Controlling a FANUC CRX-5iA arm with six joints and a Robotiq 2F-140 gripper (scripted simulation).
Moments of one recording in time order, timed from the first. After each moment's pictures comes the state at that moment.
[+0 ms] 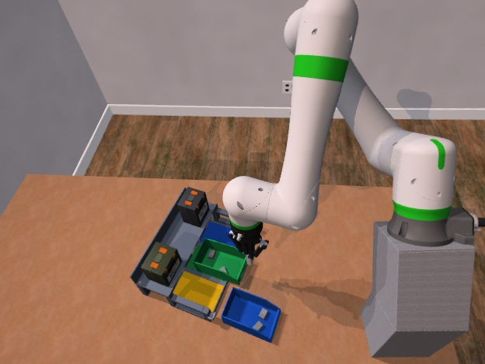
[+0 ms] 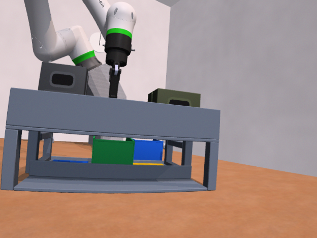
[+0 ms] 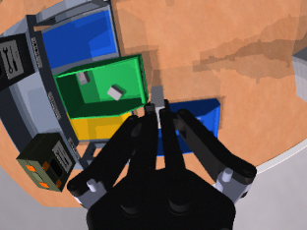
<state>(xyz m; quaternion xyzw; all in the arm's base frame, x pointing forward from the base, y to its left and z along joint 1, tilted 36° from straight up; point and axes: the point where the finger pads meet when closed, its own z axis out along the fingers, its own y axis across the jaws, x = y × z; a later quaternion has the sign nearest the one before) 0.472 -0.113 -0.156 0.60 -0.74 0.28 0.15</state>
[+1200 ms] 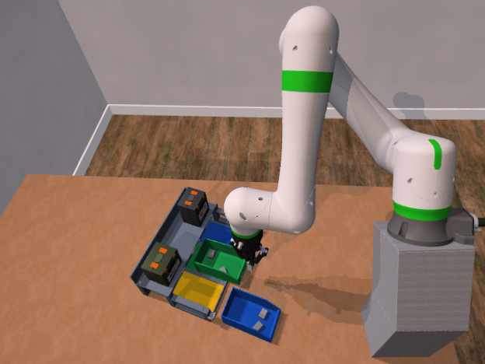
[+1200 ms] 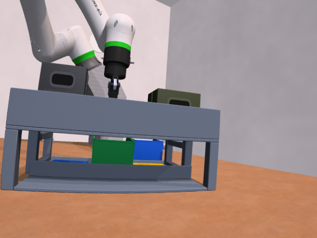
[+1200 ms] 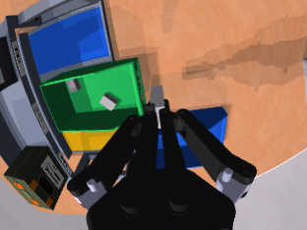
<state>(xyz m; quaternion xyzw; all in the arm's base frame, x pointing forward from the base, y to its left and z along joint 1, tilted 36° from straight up) 0.477 -0.140 -0.196 0.60 -0.74 0.27 0.15</state>
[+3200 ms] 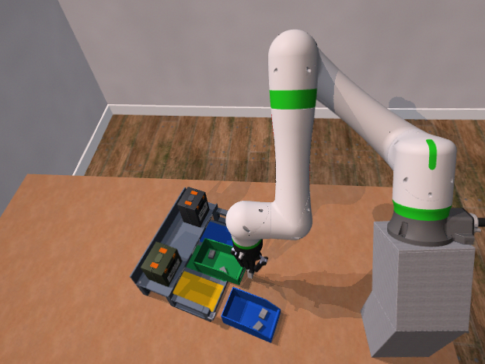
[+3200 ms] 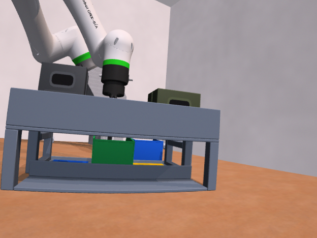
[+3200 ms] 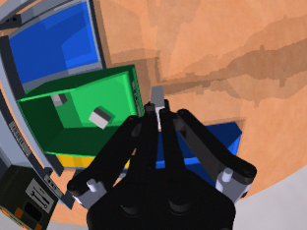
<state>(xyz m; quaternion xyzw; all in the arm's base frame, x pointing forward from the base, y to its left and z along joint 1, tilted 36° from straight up) 0.487 -0.177 -0.247 0.60 -0.74 0.28 0.15</state>
